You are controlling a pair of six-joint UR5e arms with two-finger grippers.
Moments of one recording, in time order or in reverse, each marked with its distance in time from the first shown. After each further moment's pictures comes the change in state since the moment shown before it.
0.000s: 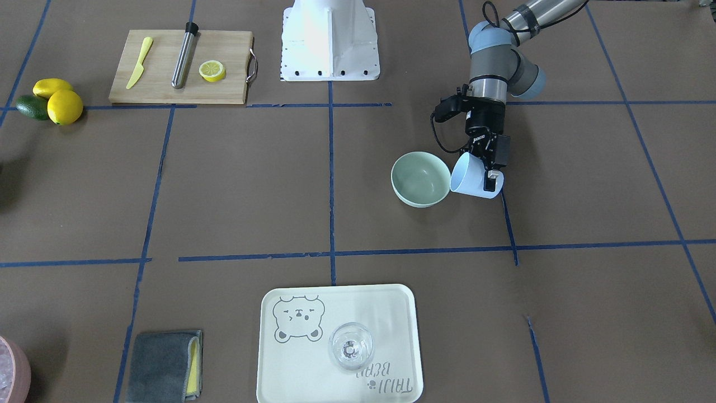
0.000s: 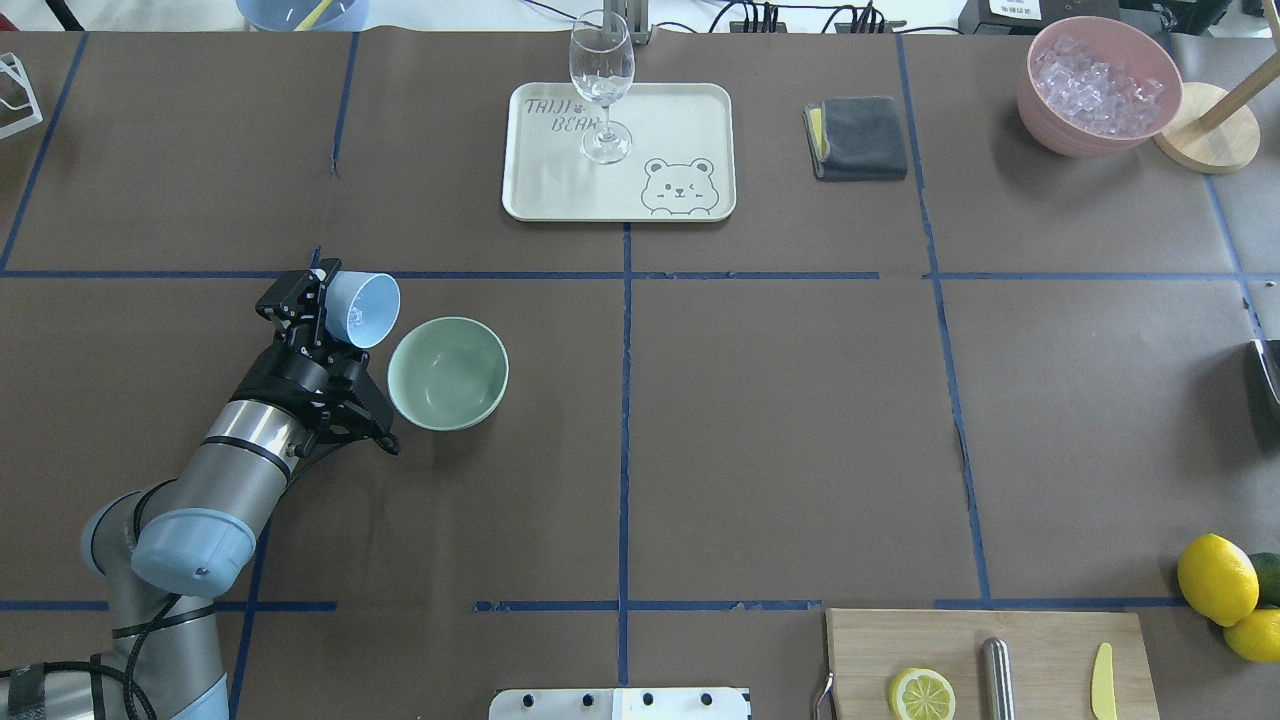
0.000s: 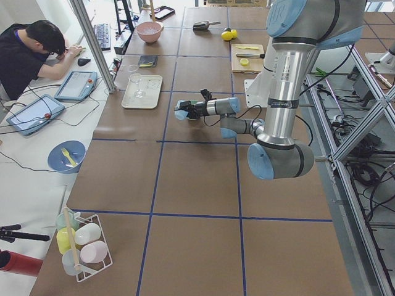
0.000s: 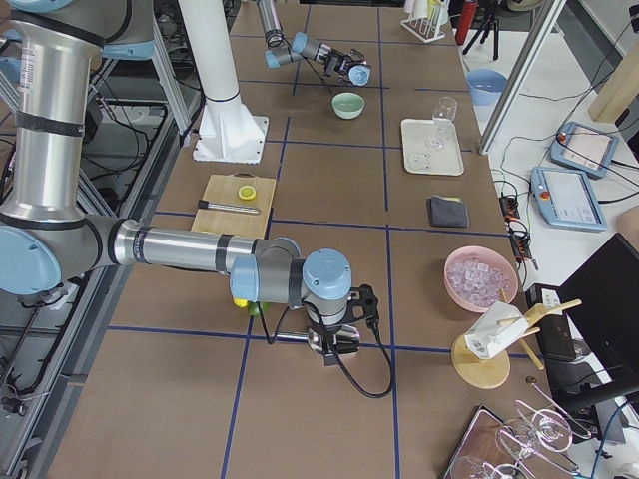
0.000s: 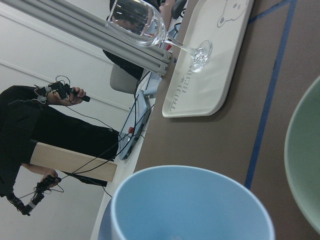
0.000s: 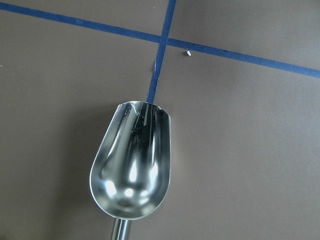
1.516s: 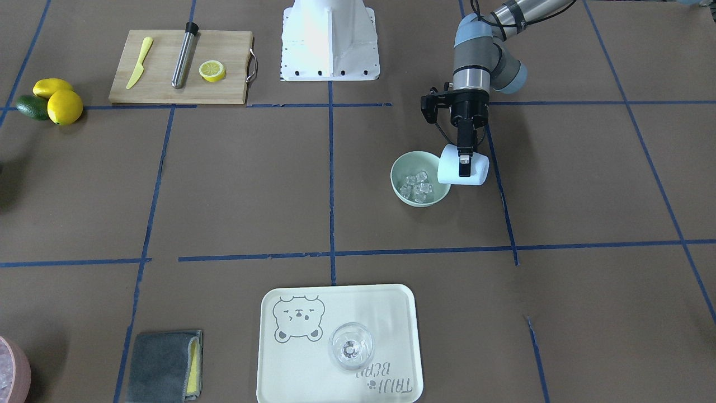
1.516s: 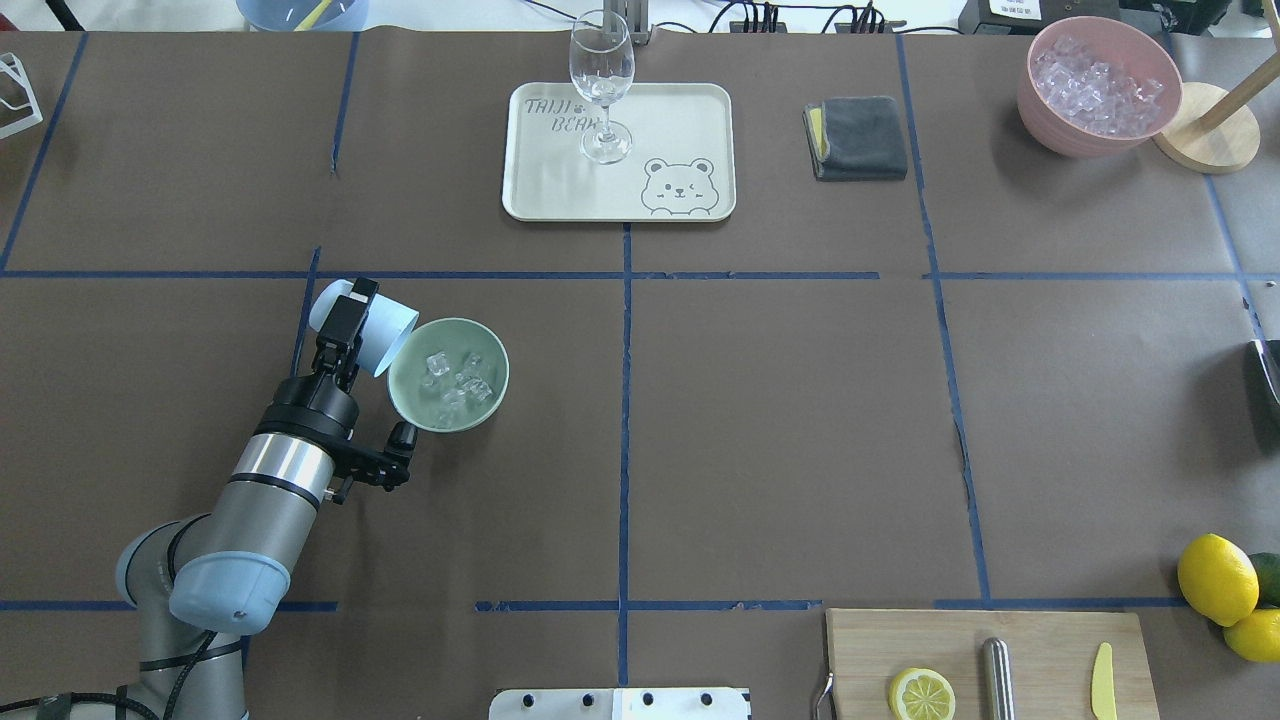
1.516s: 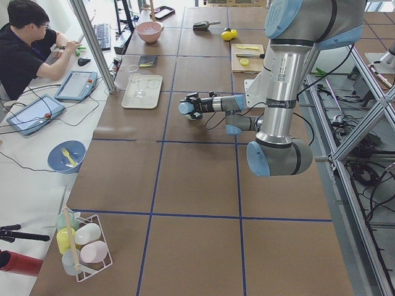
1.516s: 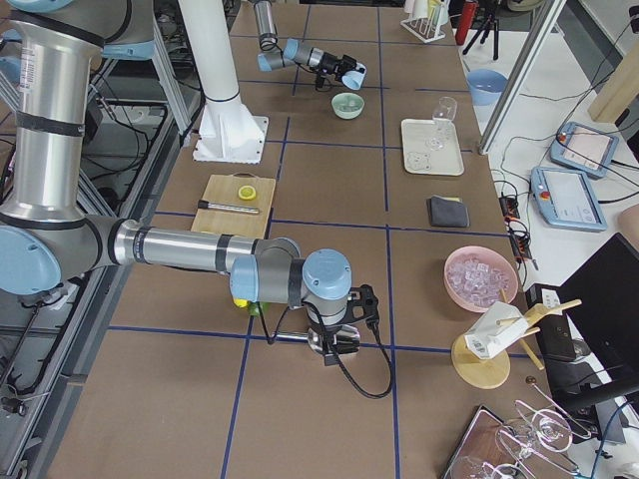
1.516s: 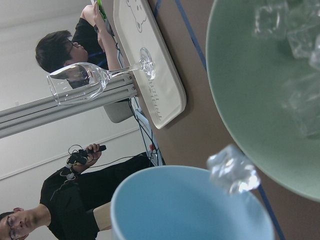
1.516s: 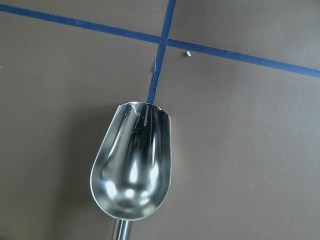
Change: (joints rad) left arm 0.072 -0.031 0.002 -0.001 0.126 0.578; right arm 0.000 0.000 0.000 0.001 0.001 0.006
